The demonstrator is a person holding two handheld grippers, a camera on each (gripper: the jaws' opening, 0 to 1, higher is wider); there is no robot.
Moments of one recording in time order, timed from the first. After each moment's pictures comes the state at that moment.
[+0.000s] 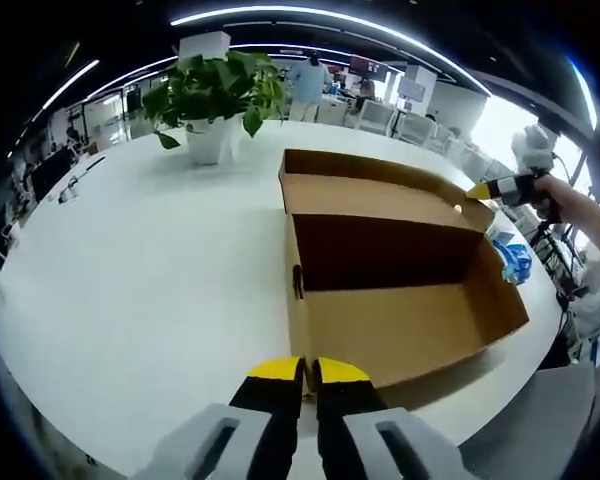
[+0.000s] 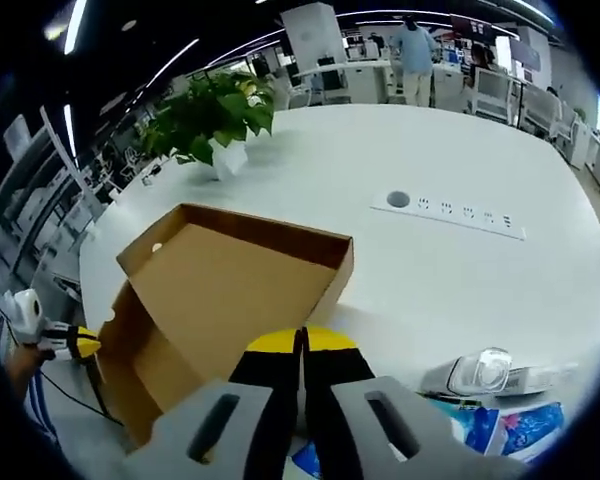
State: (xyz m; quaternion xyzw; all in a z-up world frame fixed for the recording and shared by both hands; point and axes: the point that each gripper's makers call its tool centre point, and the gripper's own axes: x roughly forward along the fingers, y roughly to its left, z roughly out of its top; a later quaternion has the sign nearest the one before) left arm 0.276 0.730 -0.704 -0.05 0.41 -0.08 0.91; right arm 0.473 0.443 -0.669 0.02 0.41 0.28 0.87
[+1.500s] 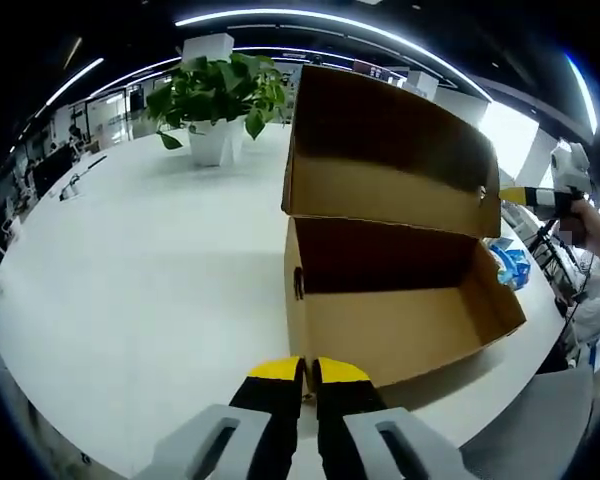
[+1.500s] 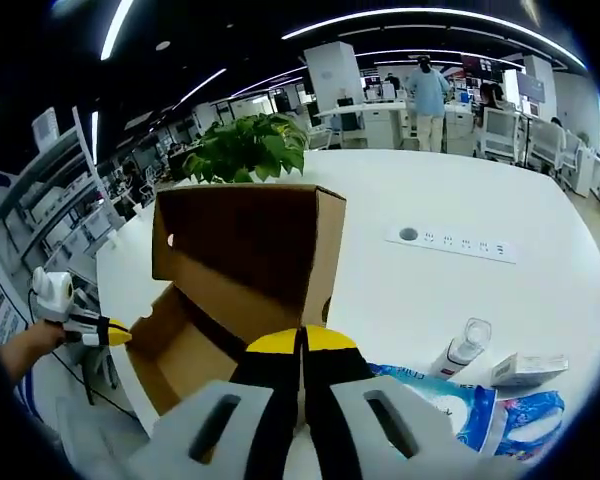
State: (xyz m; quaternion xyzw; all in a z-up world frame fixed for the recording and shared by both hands) left arm 0.275 0.729 -0.703 -0.06 0.40 -0.08 0.91; right arm 0.420 0.443 -0.622 0.03 0.32 0.31 0.90
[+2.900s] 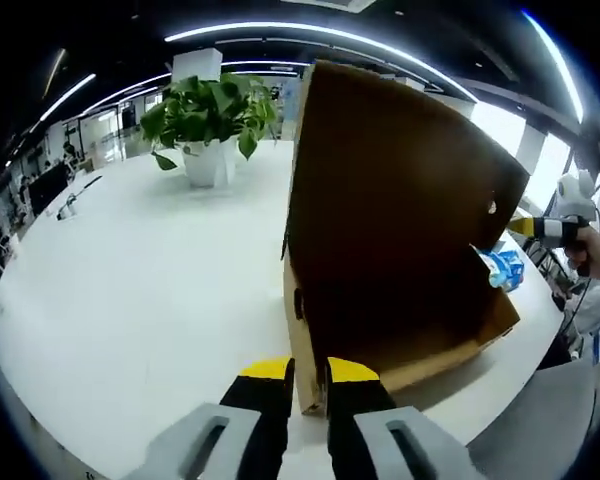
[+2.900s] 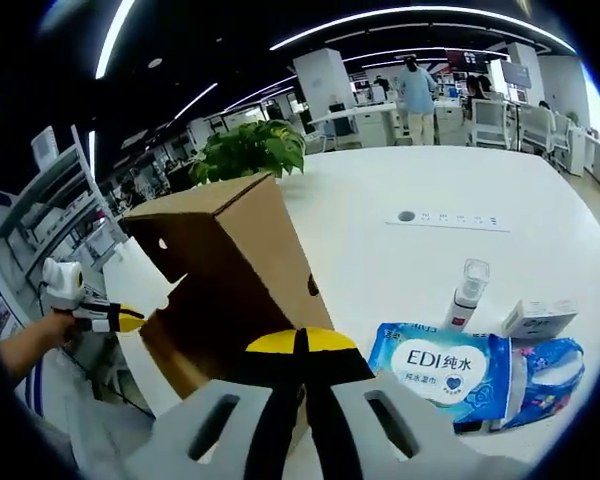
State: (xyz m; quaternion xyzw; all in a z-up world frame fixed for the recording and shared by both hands) left arm 0.282 0.736 -0.675 -0.04 0.35 -0.09 0.93; right arm 0.372 0.436 -0.632 0.07 0.31 0.30 0.90
